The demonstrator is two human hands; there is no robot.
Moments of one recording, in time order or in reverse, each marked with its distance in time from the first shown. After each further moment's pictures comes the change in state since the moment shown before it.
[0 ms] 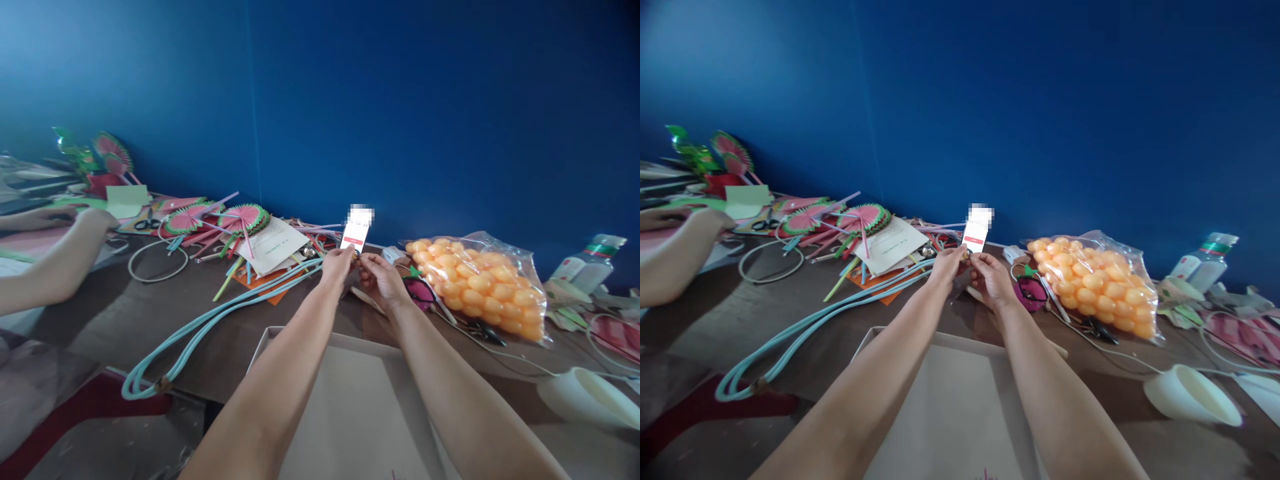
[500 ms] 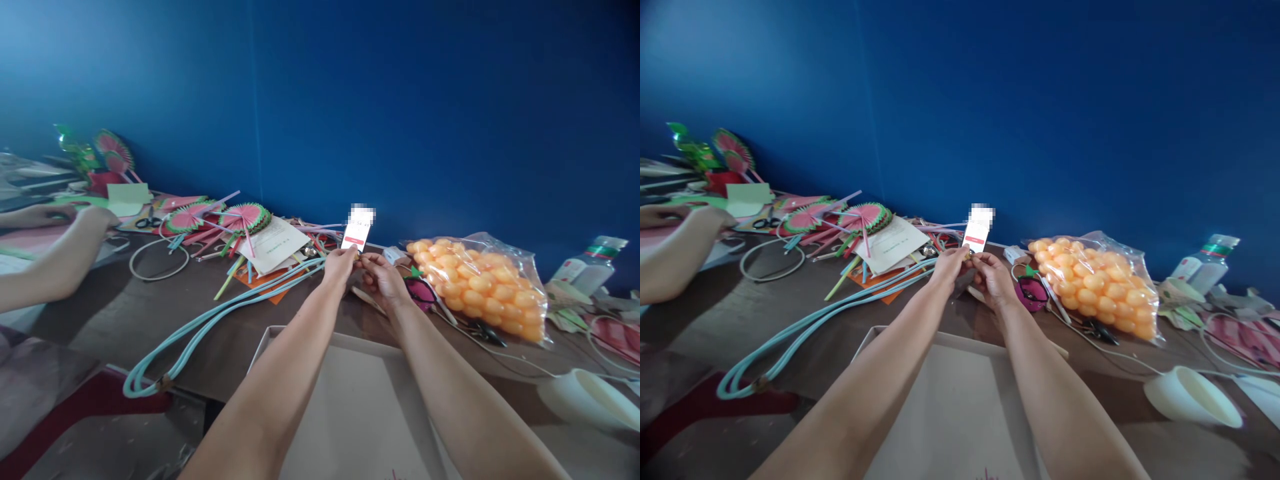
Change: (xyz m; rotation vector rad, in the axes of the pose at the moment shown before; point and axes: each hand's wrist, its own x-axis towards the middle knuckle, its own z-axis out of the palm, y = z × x) left_hand -0.003 0.001 0.002 -0.063 -0.017 -0.017; right_hand 0.004 0.003 -0.003 -0.060 0.038 -0.020
